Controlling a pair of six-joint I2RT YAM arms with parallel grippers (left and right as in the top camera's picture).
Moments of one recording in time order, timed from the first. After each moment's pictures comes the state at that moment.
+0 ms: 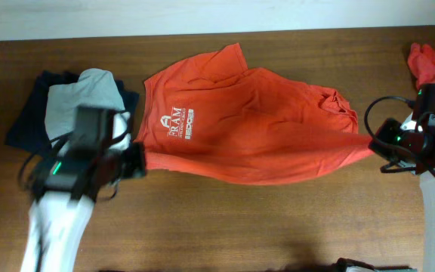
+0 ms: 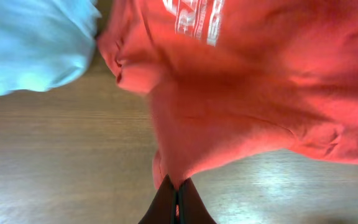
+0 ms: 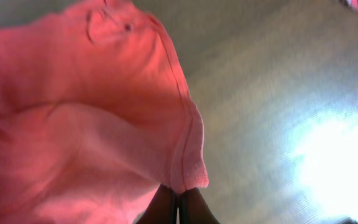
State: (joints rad) left arm -0.12 1.19 1.21 -1.13 0.12 -0.23; right arm -0.28 1.26 1.33 -1.20 0.03 0.37
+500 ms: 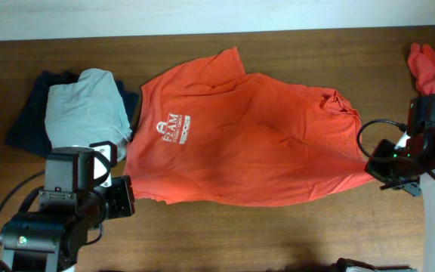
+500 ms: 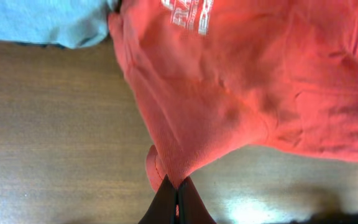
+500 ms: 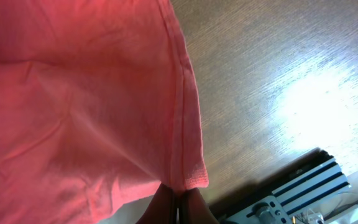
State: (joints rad) left arm -0.11 0.93 1.21 -1.33 0.12 -0.26; right arm -0.28 1.26 1.33 -1.43 0.03 0.35
